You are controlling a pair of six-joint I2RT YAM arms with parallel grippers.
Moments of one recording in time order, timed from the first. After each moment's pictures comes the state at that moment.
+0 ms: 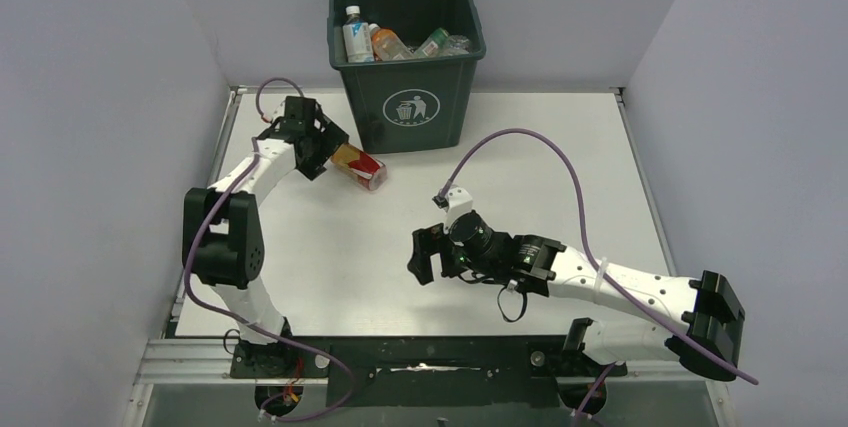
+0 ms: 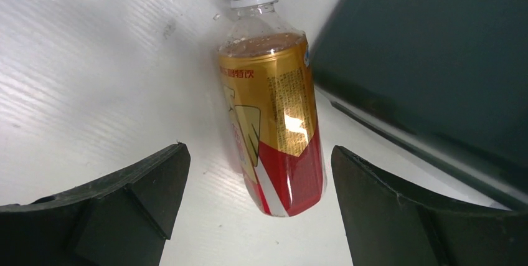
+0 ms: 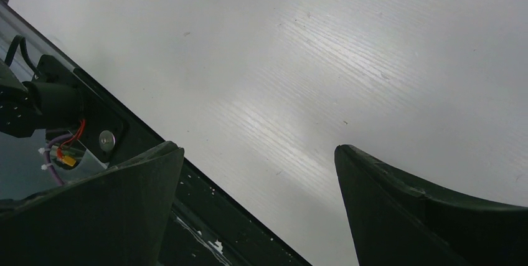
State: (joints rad) left arm -0.15 1.76 1.31 -0.44 -0.09 -0.97; right arm 1.09 1.17 0.85 -0.35 0.17 0.60
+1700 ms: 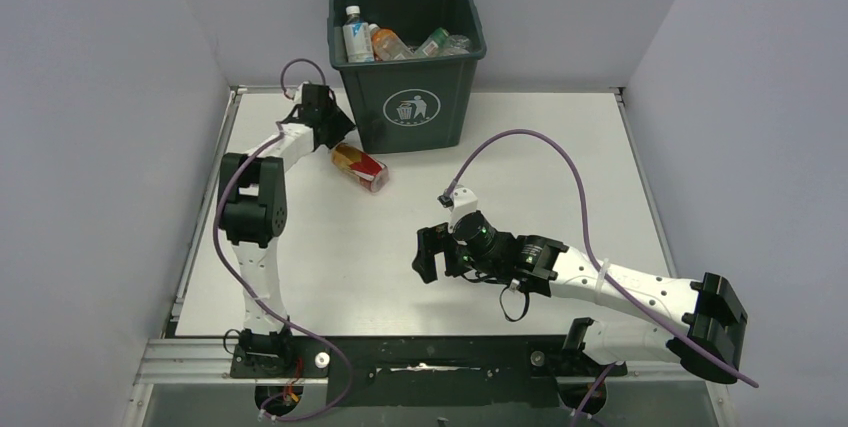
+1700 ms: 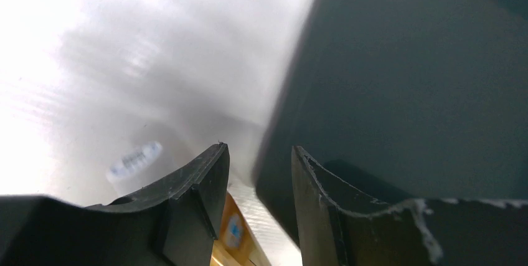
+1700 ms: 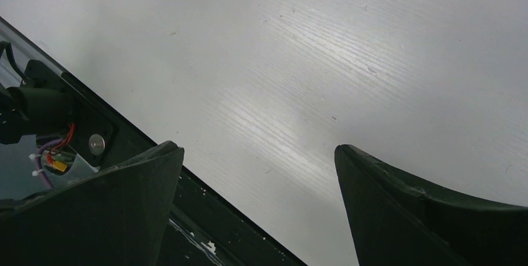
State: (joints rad) left arm -0.14 2.14 1.61 -0.21 -0.04 -0.84; right arm 1.07 1.16 0.82 -0.35 0.17 0.60
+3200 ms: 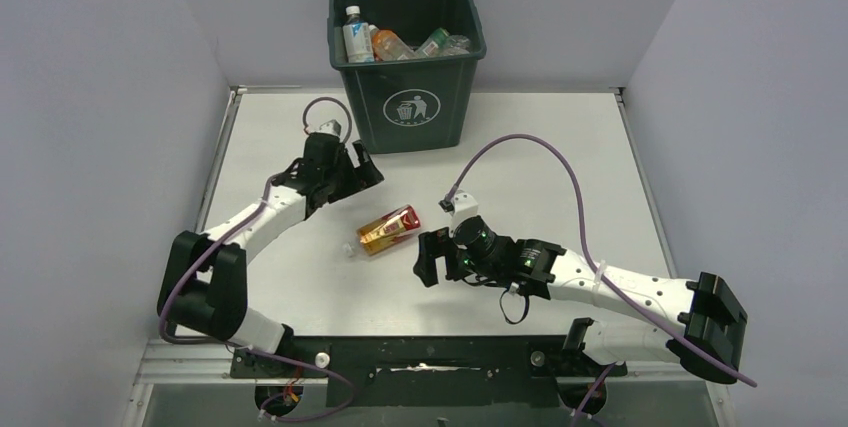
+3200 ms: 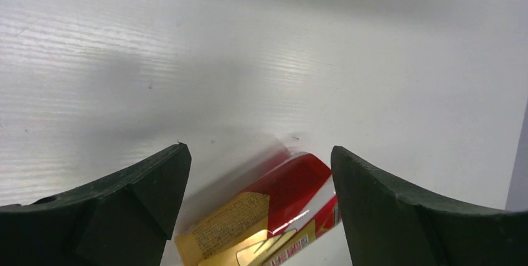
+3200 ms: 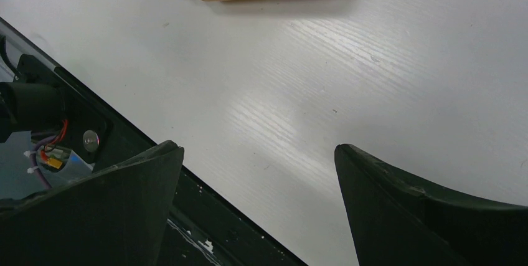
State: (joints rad) left arm -0.34 1.51 0.94 -0.16 0.03 -0.71; right arm 1.07 1.16 0.77 -0.31 0.16 0.62
